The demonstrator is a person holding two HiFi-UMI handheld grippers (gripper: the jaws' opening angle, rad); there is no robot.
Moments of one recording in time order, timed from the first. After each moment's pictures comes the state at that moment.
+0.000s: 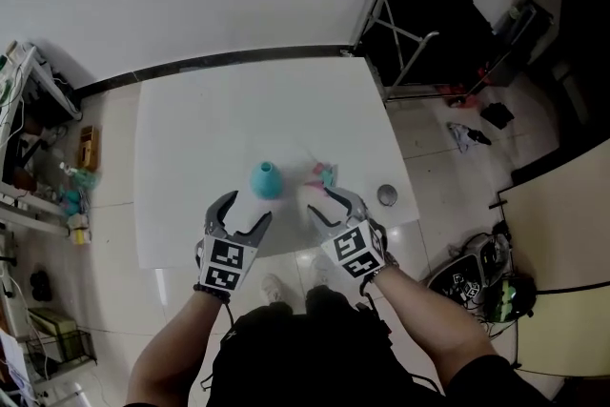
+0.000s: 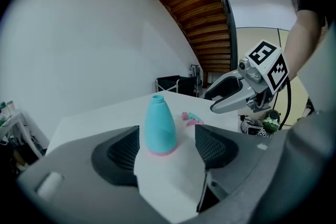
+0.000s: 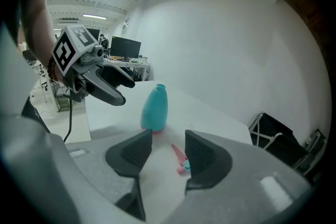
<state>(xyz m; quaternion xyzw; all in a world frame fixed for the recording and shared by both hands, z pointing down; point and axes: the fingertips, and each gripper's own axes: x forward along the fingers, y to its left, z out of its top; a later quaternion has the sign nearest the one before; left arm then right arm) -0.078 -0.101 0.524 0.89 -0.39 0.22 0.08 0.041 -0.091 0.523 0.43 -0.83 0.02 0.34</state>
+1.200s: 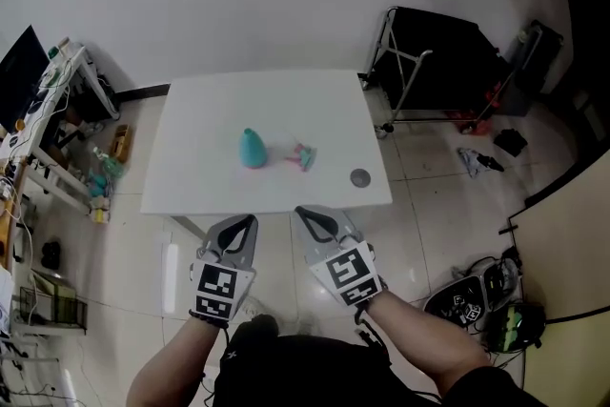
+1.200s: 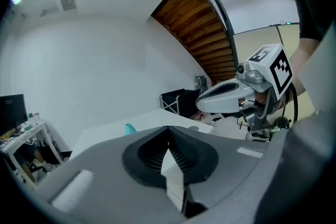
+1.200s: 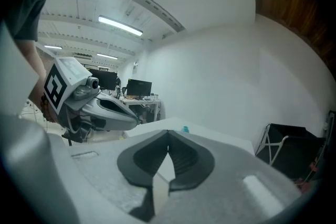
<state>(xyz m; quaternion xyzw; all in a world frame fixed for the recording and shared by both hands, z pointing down) -0.011 0.086 0.403 0.86 -0.47 0.17 0.03 0.059 0.079 0.385 0.39 -0.91 0.00 0.15</state>
